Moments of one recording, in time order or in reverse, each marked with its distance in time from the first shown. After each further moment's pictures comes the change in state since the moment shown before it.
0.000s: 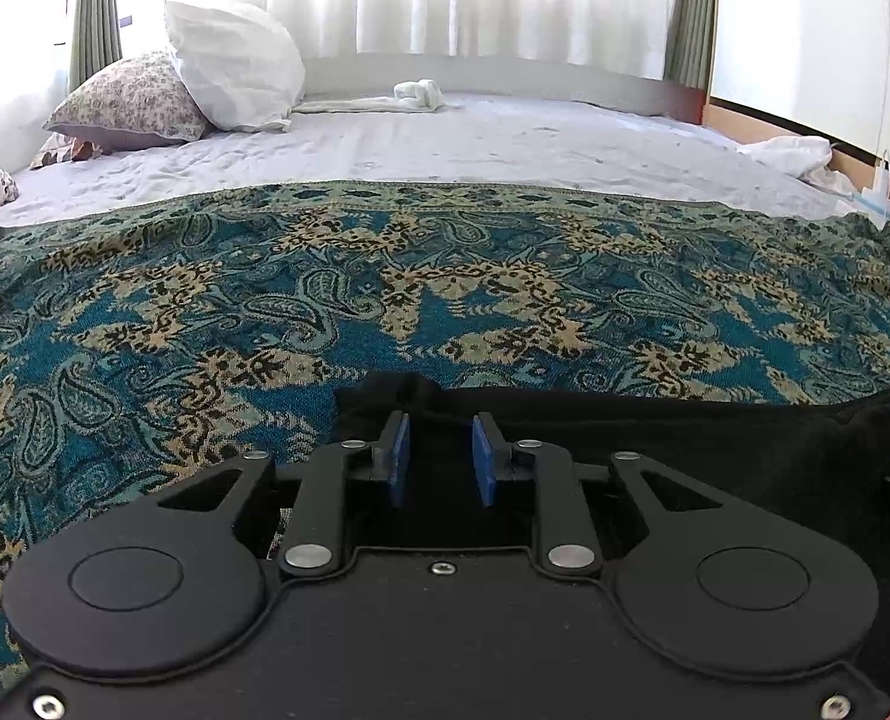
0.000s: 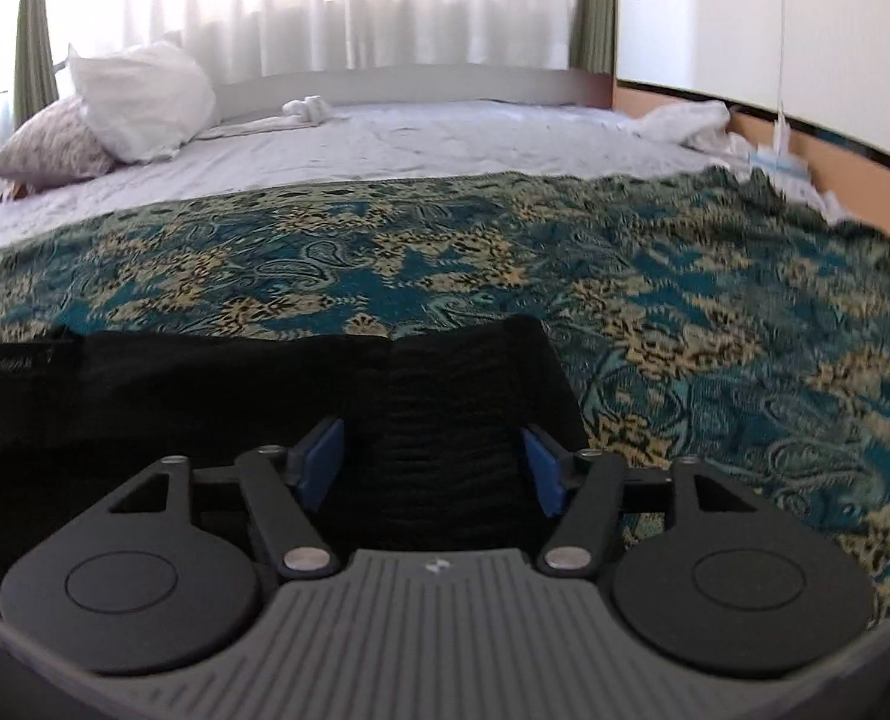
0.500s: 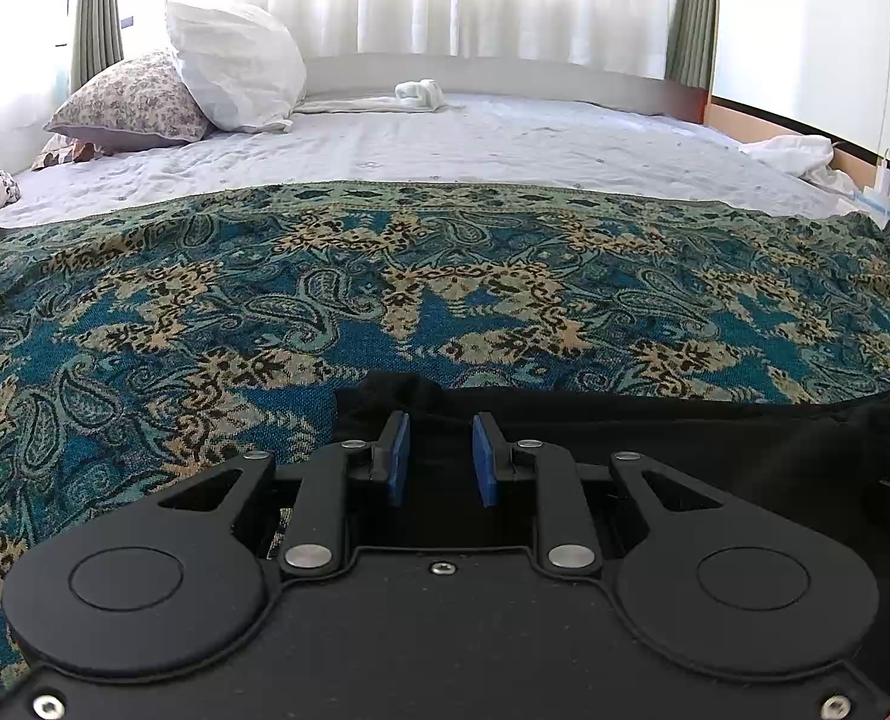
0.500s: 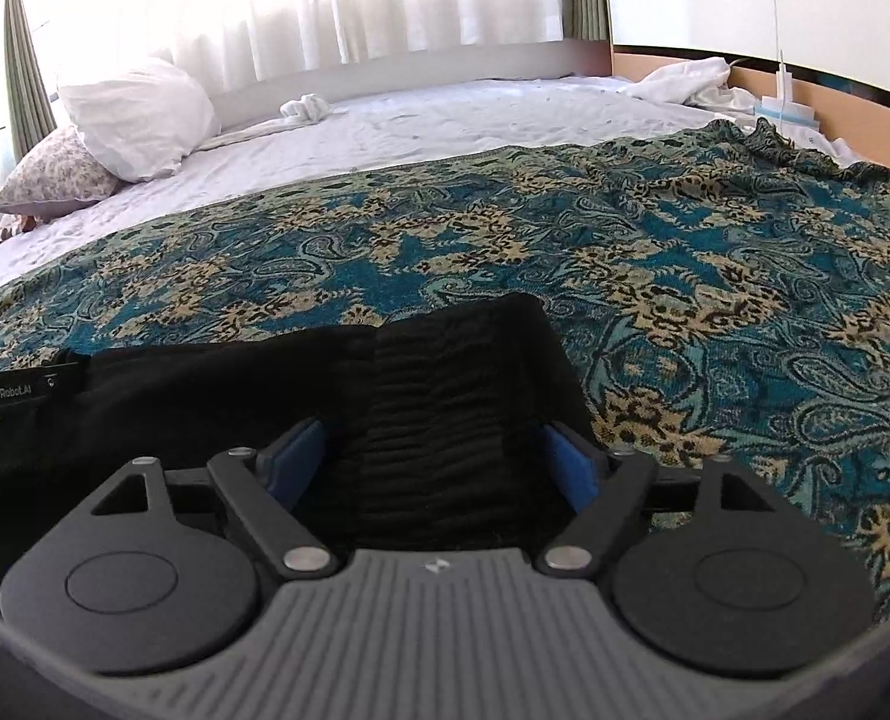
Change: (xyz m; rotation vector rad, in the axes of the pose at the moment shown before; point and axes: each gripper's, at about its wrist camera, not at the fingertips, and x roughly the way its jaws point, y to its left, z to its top) left arm 0.000 -0.002 0.000 0.005 0.000 0.007; right arm 0.011 -0.013 -0.001 0.087 0.030 0.061
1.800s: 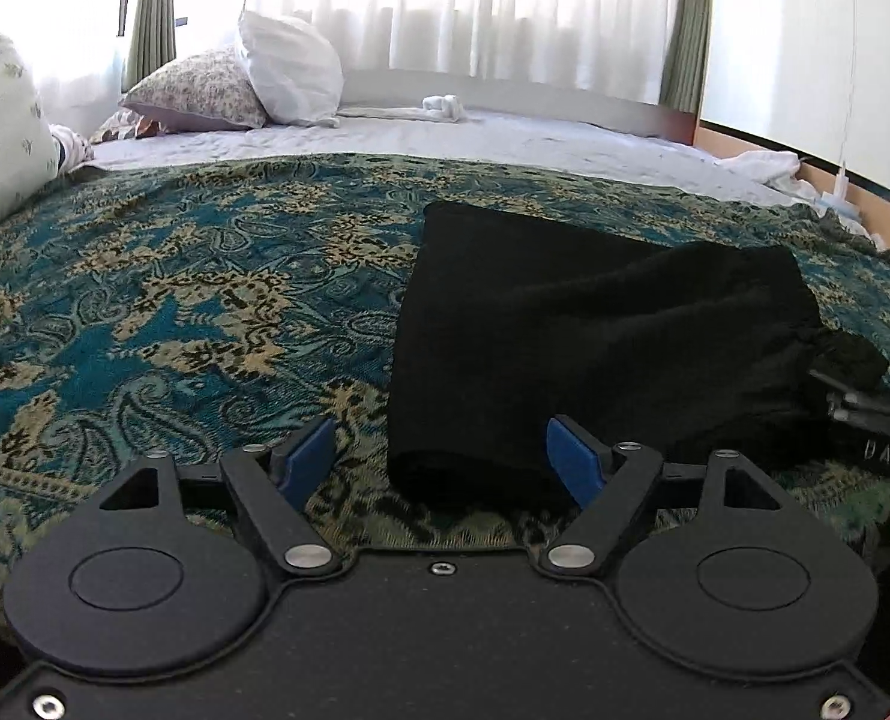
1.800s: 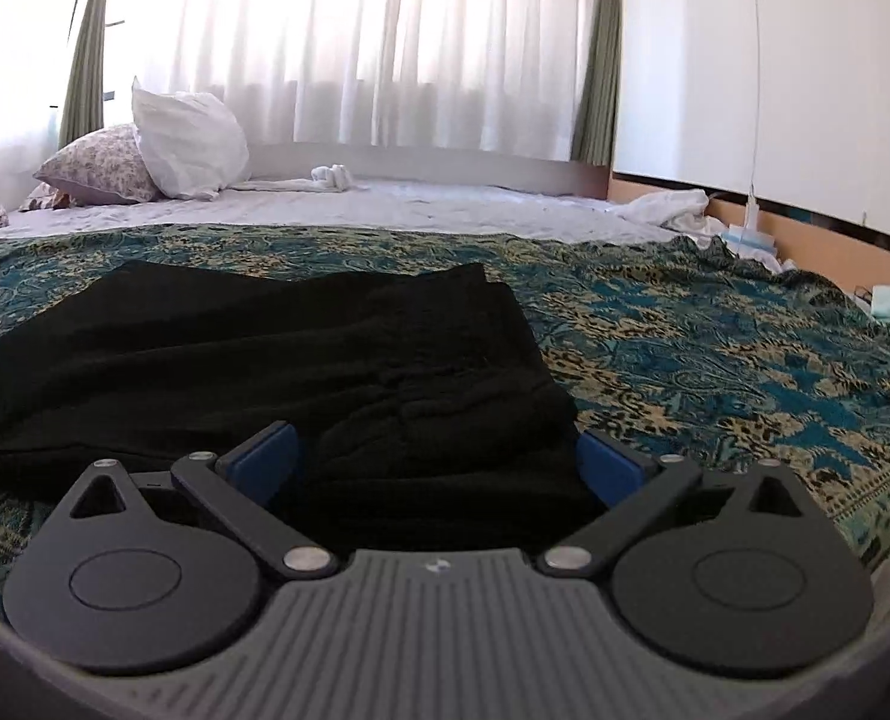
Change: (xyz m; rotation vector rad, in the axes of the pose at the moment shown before) left arm -0.181 0.024 -0.135 -0.045 -0.052 0.005; right arm -0.109 0.023 -0.091 -0.180 -0.228 -0.076
